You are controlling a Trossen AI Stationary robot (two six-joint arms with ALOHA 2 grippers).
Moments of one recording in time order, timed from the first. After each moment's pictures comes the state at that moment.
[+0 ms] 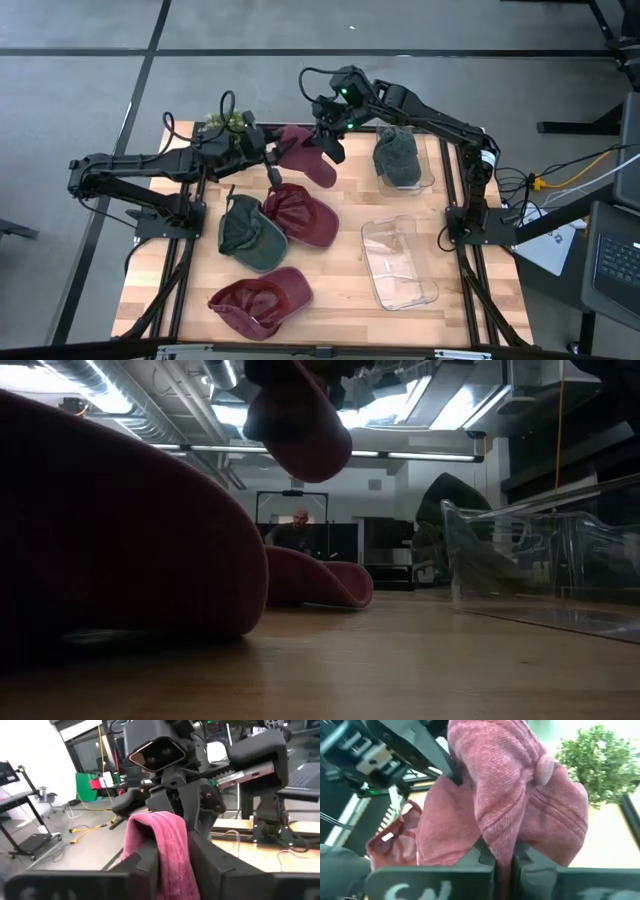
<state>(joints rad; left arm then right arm) 0.10 1.06 1.00 0.03 -0.42 0.18 -0.38 1.89 2.12 -0.81 -0.52 -0.07</state>
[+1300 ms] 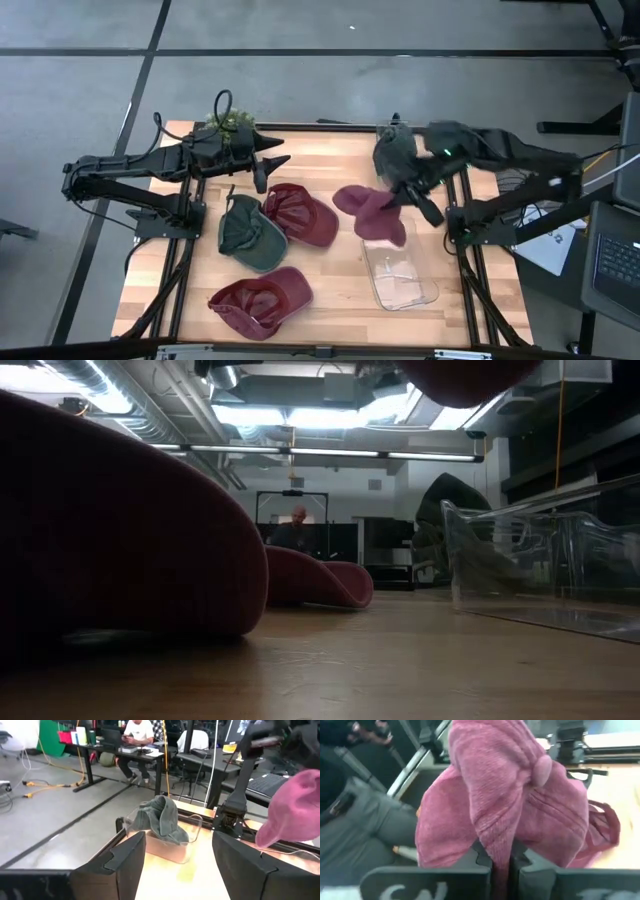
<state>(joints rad) 0.10 0.97 1.00 -0.19 -0.29 -0.16 -0.03 1.17 1.49 -0.81 -0.42 0.05</state>
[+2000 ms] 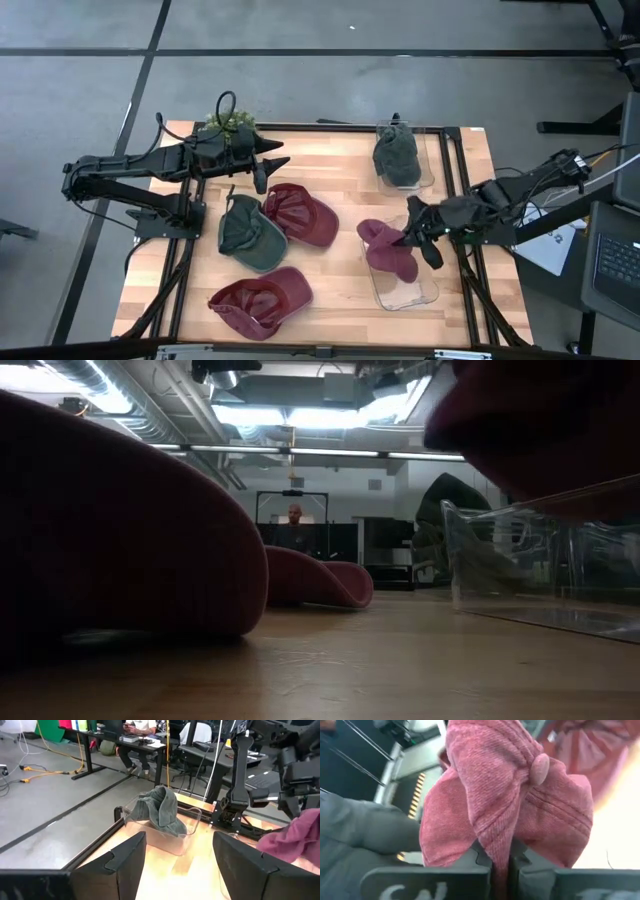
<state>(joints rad) 0.10 0.97 1.00 -0.24 -0.29 -0.23 0.42 0.89 0.85 -0.50 0.09 0.57</state>
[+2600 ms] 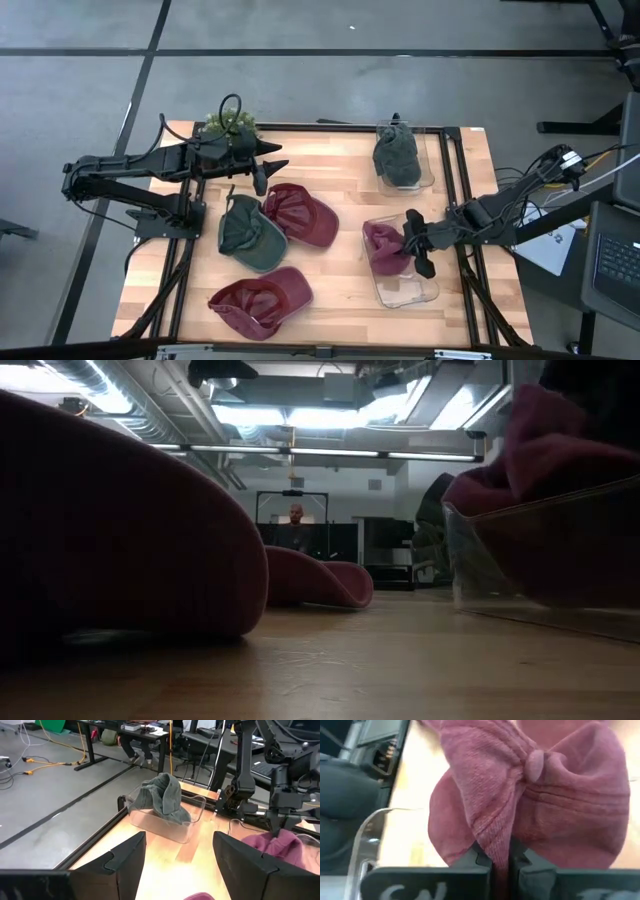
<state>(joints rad) 0.10 0.97 1.00 -0.30 -0.29 -0.23 0.51 0.89 0.52 -0.32 0.17 0.55</state>
